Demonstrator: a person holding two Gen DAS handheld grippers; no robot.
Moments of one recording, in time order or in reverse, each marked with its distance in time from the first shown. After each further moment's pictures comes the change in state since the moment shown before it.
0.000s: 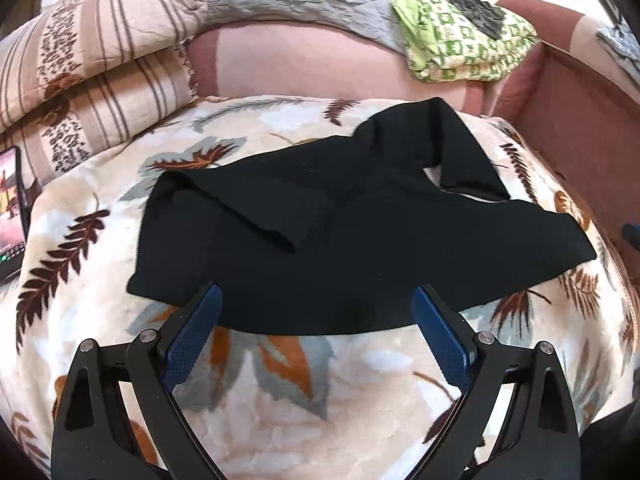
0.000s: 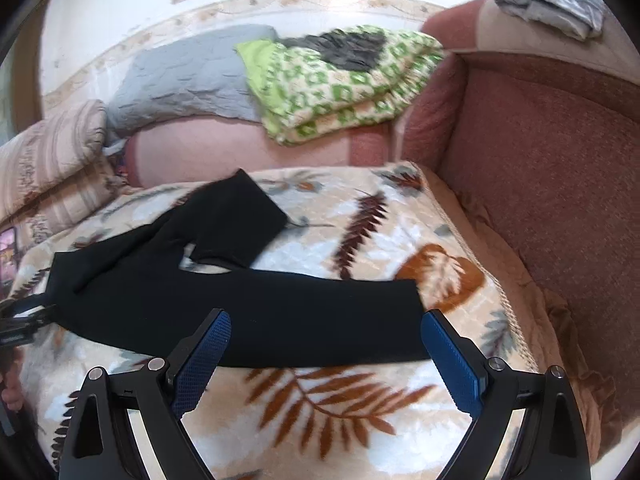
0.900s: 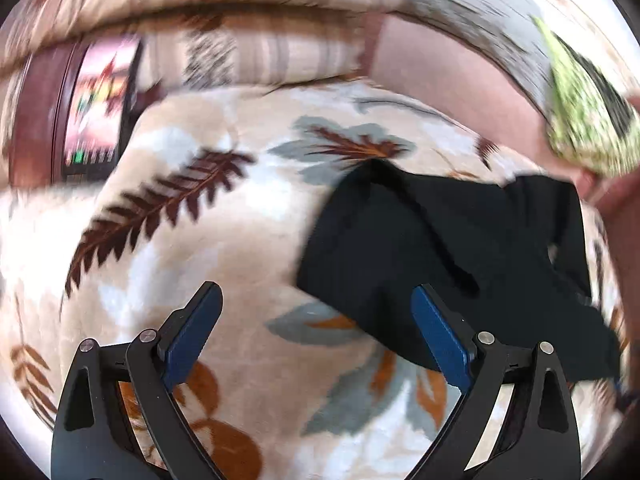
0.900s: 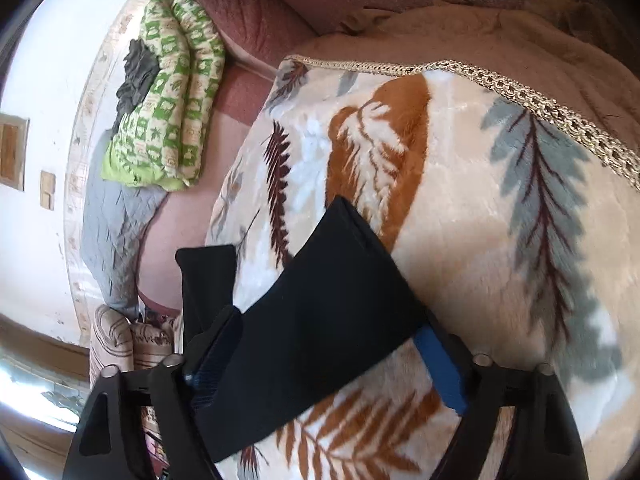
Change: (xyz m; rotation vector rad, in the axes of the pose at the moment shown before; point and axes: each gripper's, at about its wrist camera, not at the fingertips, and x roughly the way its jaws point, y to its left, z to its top) left arm 0.000 0.111 -0.006 -0.454 0.058 0.207; right arm 0.111 -0.143 -0.041 0.935 0.234 0.370
